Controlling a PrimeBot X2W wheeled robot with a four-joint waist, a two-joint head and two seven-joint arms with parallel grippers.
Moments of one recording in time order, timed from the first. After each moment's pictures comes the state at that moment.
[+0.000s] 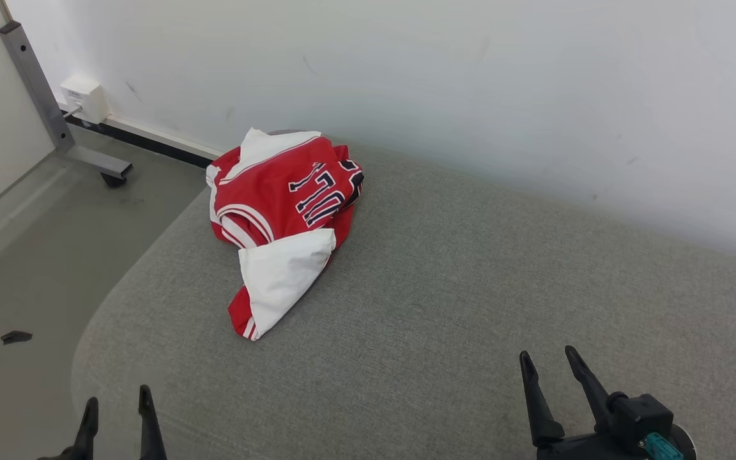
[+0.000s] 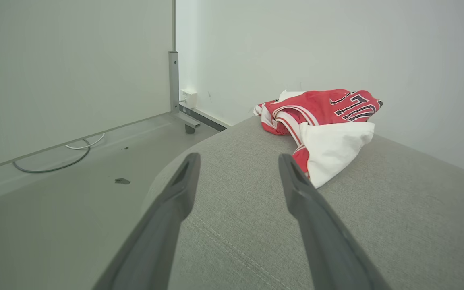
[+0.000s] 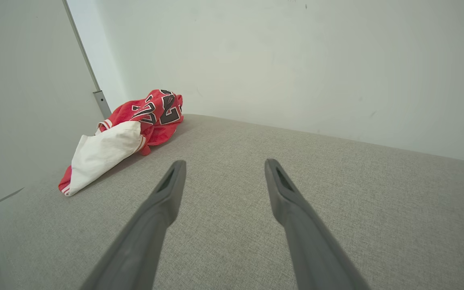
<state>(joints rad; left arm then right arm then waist) 0.04 0.05 0.11 0.21 -0.18 0.03 -0.26 -0.08 -0.05 0.12 0.36 0.17 0.13 -0.26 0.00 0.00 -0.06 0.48</state>
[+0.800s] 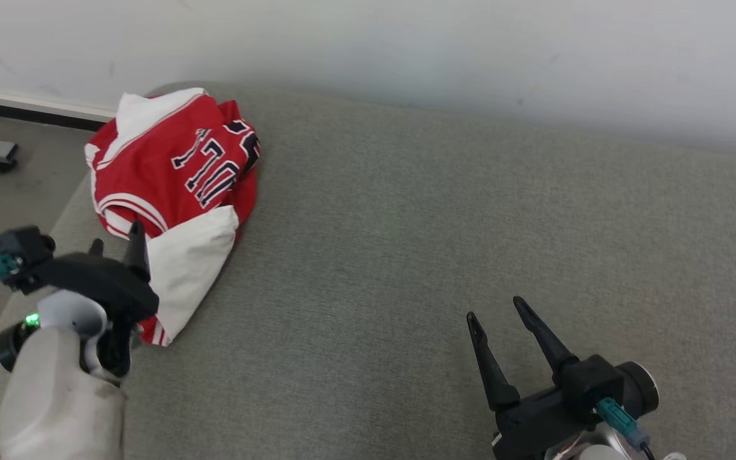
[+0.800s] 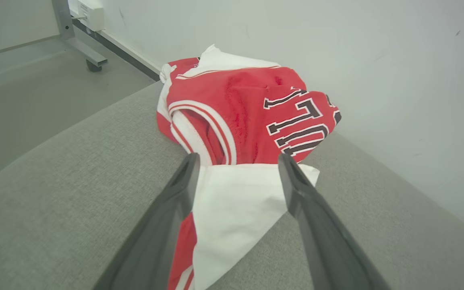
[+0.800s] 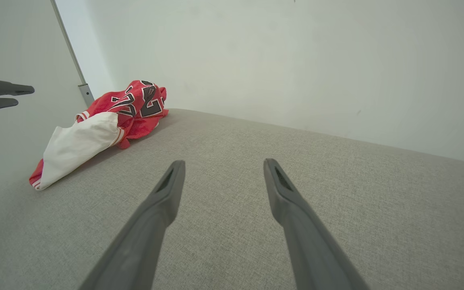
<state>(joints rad) -0.64 0.09 0.17 0.77 -0.42 -0.06 0.06 -0.17 -0.05 0.24 0.31 0.08 0.13 -0.25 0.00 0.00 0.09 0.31</state>
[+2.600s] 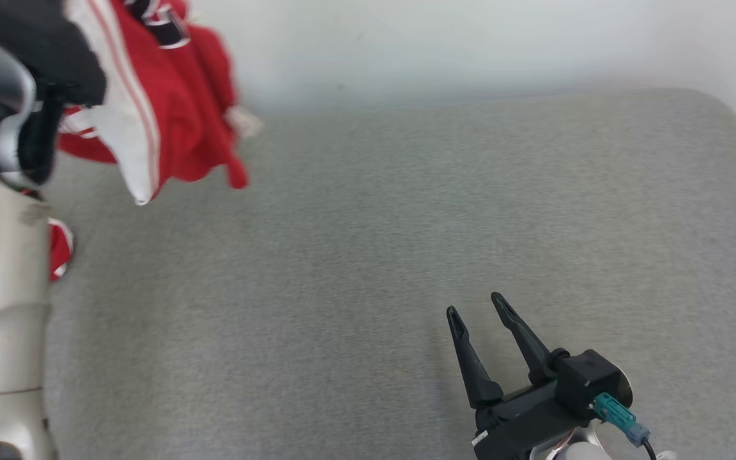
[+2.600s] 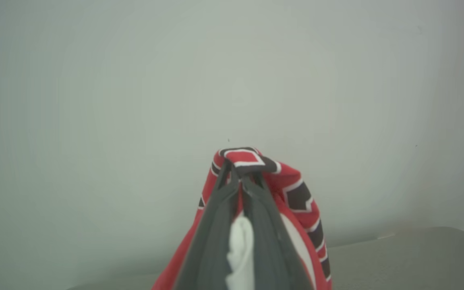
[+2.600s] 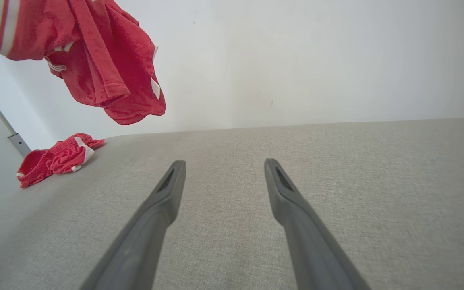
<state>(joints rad) -1.08 0.26 -0.07 0.55 -0.33 -0.10 0.19 -0.20 -0.05 0.33 0.28 0.24 0.13 -0.26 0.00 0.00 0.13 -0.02</state>
